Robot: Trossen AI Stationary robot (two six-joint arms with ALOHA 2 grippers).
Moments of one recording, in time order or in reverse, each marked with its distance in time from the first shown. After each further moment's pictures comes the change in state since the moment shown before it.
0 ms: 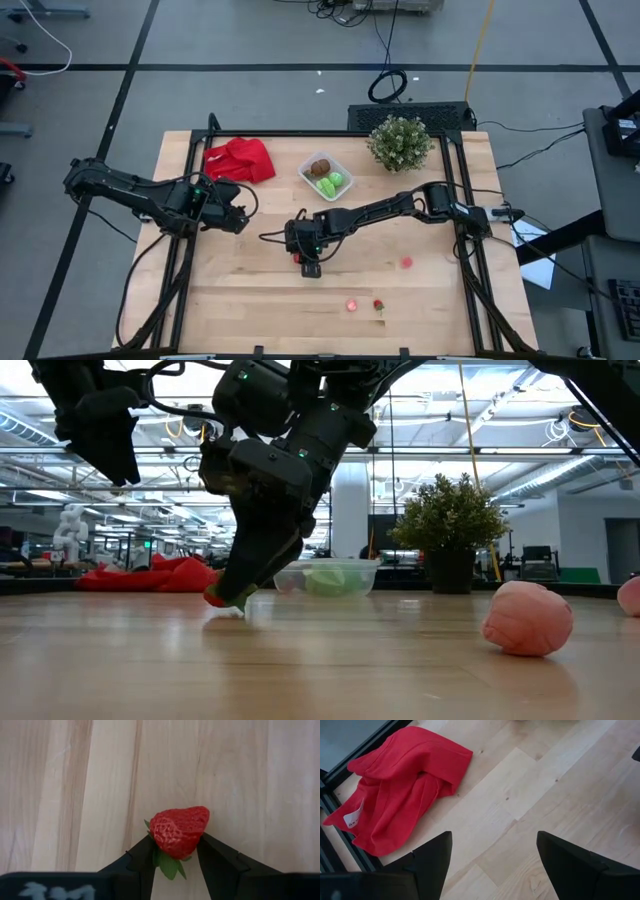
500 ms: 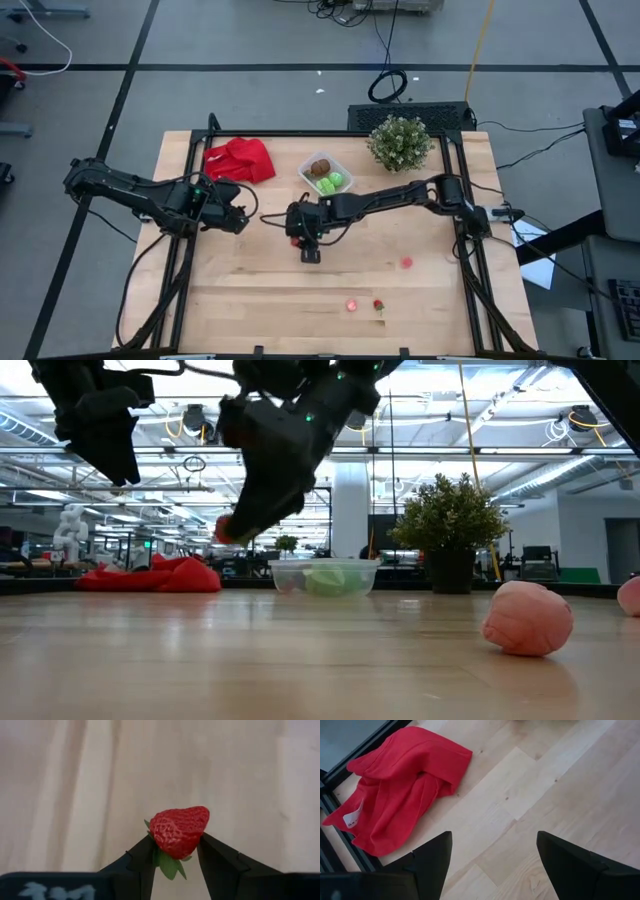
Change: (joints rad) left arm 0.000 0.000 0.000 0.001 0.001 0.000; right arm -0.050 -0.115 0.000 -0.043 0.084 -0.079
